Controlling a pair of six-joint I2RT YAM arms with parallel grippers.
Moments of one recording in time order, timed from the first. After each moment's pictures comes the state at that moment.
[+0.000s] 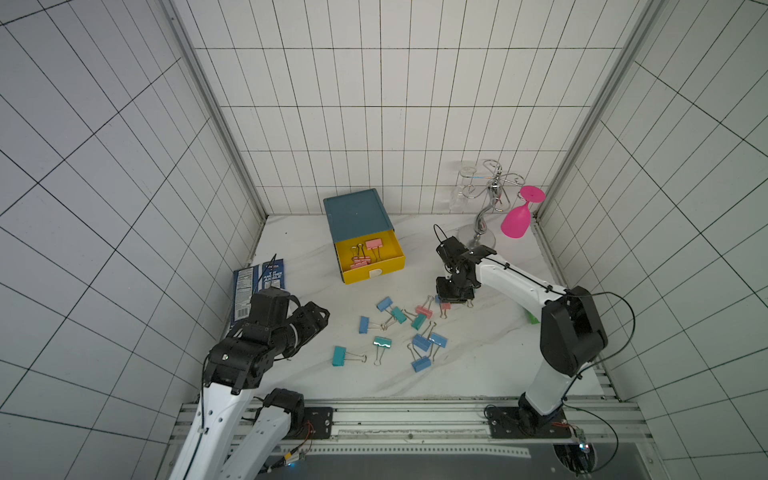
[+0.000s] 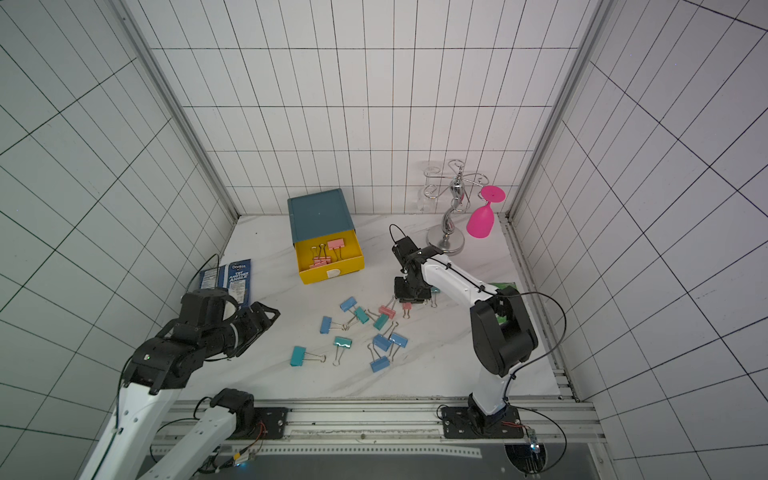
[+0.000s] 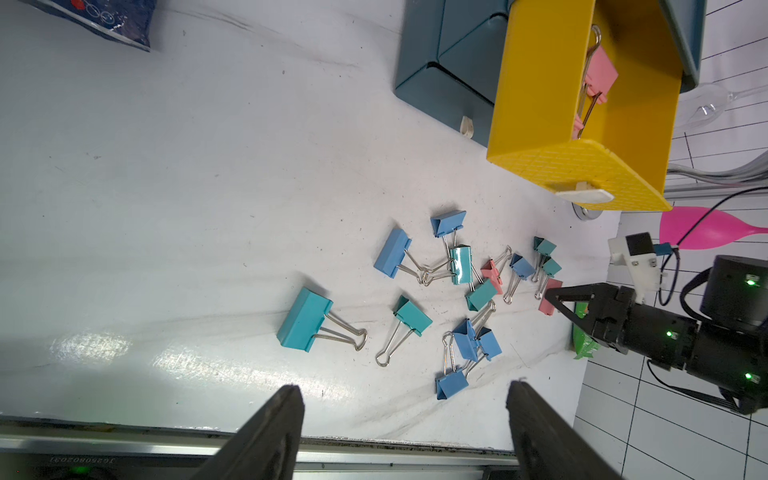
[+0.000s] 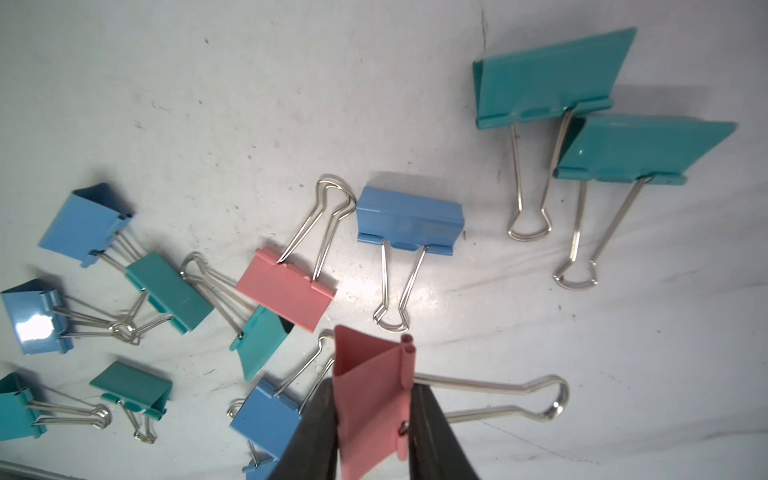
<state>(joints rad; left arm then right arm) -0.21 0.68 0.96 -1.13 0.19 -0.90 0.62 1.74 1.37 -0.98 -0.07 0.46</state>
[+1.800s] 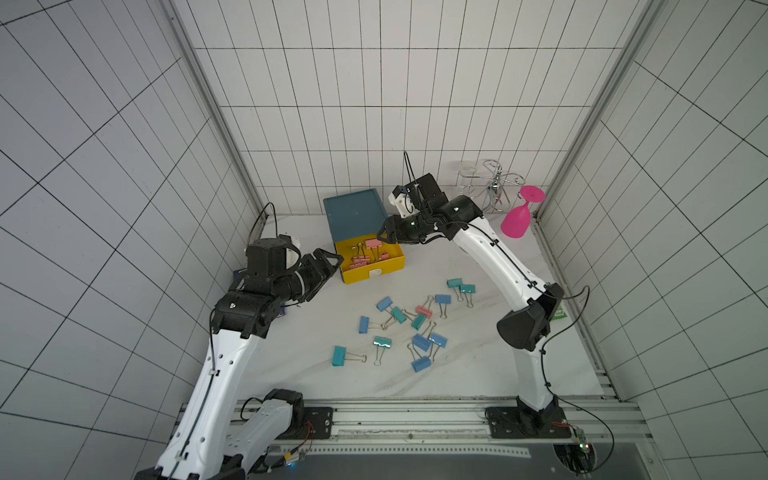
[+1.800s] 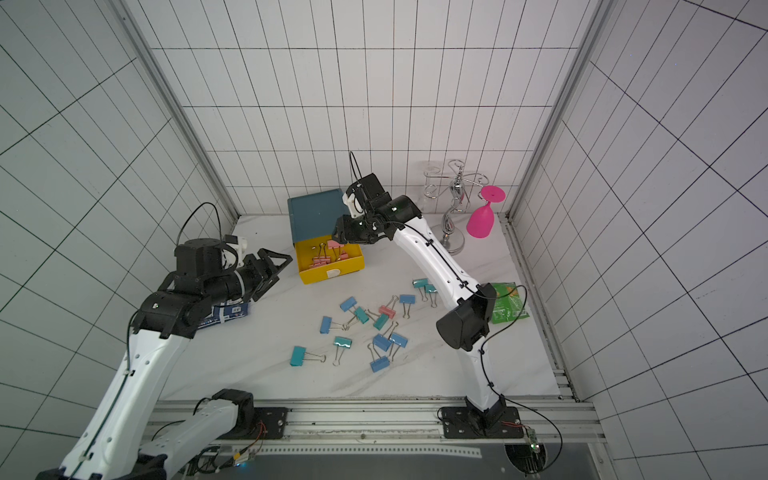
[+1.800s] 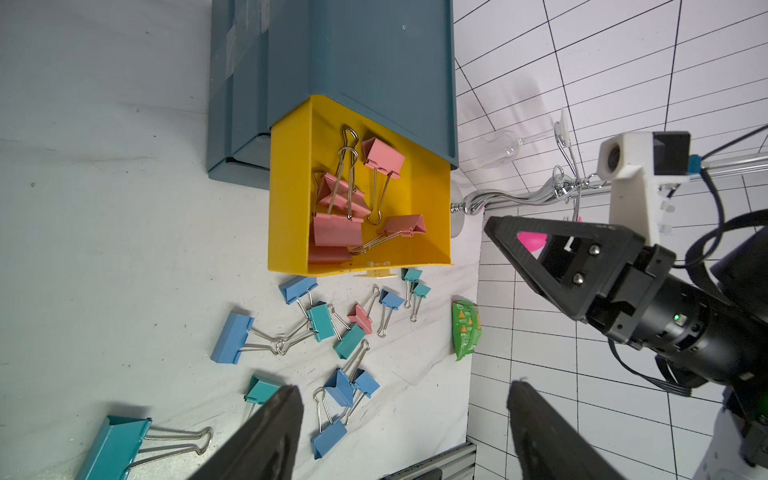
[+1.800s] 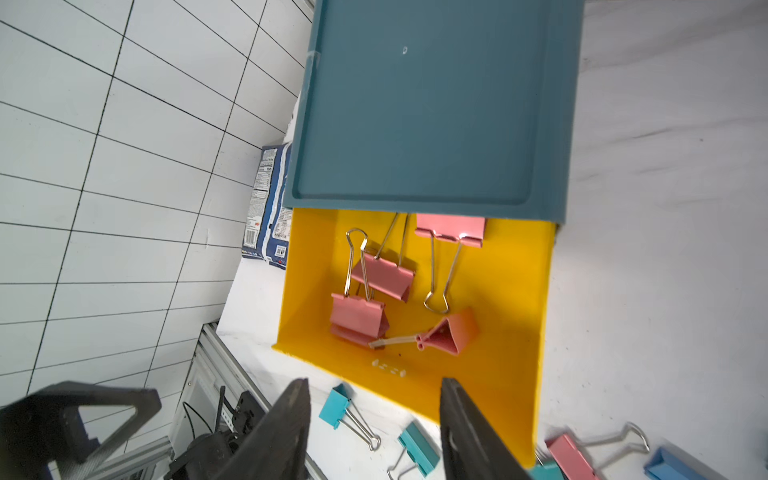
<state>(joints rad) -0.15 0.96 1.20 -0.84 0.42 -0.90 0.77 2.03 2.33 -1.10 -0.30 0.44</state>
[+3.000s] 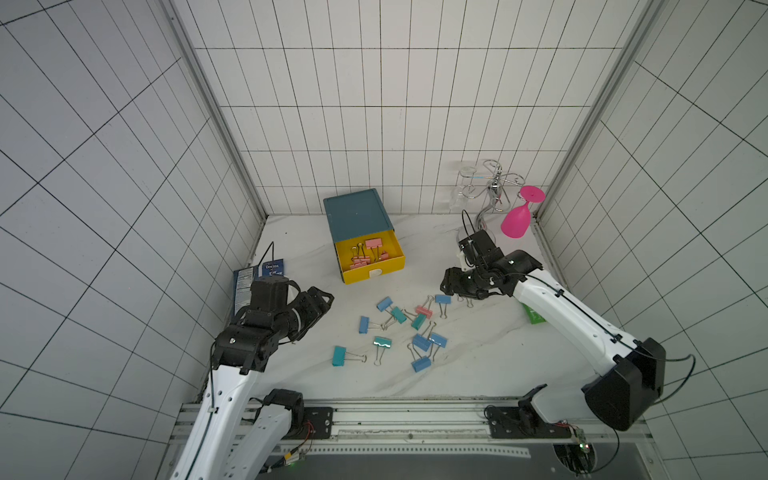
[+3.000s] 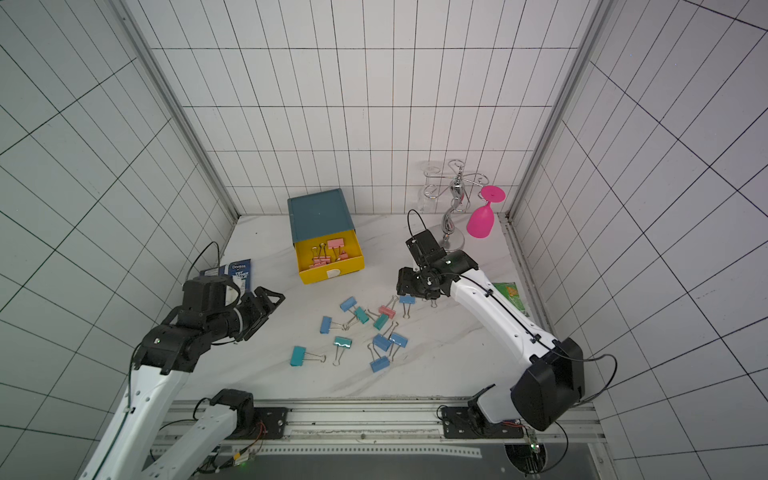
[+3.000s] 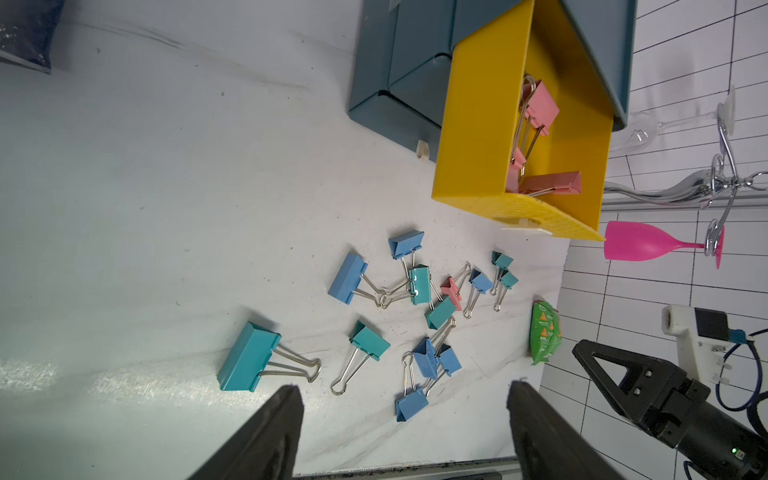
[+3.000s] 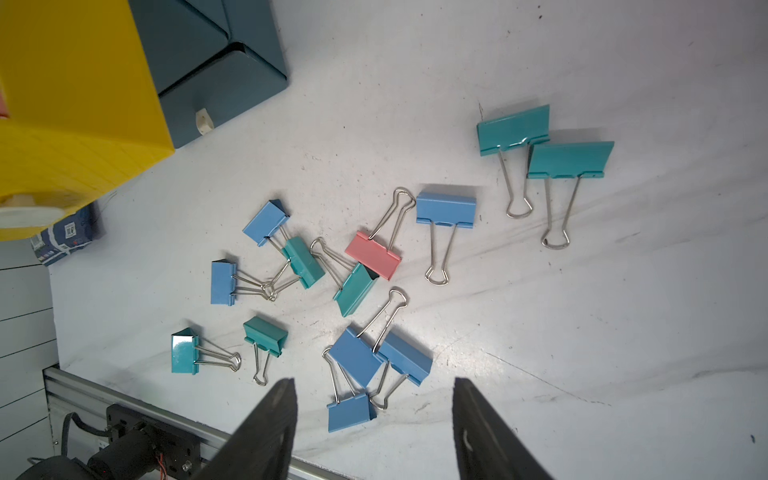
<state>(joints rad) -0.15 0.73 0.93 -1.00 0.29 -0.91 0.64 1.42 1.30 -0.97 -0.09 0.58</state>
